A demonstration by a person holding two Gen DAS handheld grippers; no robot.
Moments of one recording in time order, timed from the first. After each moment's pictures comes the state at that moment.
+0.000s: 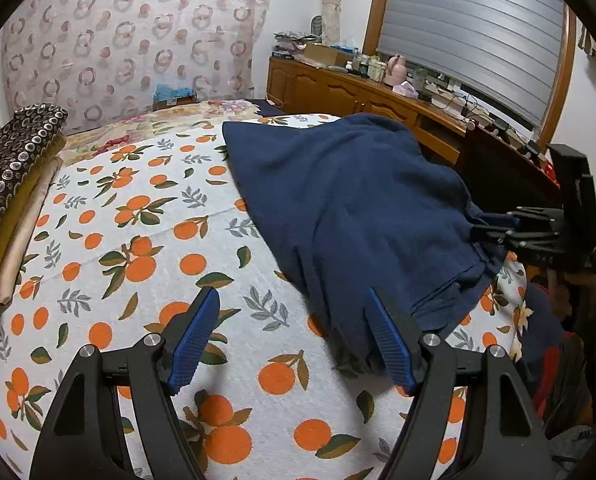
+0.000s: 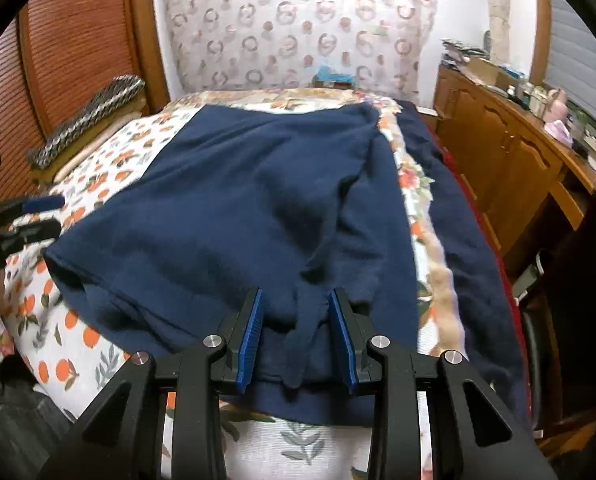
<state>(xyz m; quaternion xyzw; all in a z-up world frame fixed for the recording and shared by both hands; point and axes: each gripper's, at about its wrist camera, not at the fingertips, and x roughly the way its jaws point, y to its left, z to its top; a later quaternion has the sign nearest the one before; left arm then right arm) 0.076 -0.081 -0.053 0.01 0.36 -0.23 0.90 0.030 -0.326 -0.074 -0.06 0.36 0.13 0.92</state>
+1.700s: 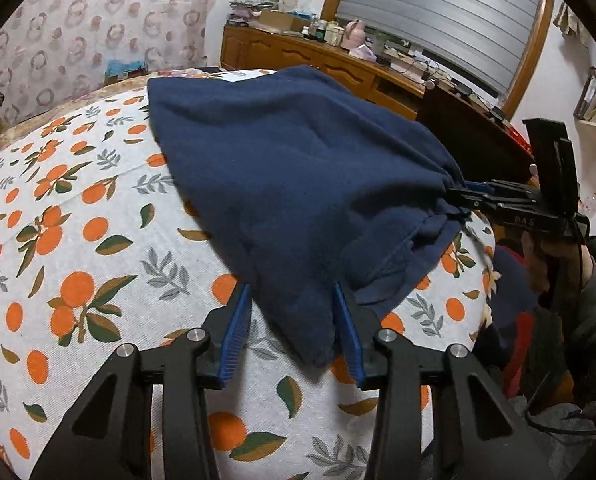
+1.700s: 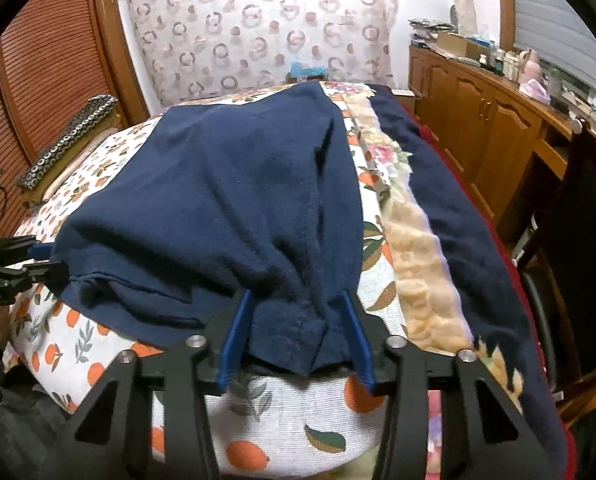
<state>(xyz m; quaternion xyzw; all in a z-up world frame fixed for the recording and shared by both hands) 0.067 -0.124 -0.076 0.03 0.41 -0.31 0.86 0.016 -0.362 -0.071 0.00 0.37 0.11 0.92</state>
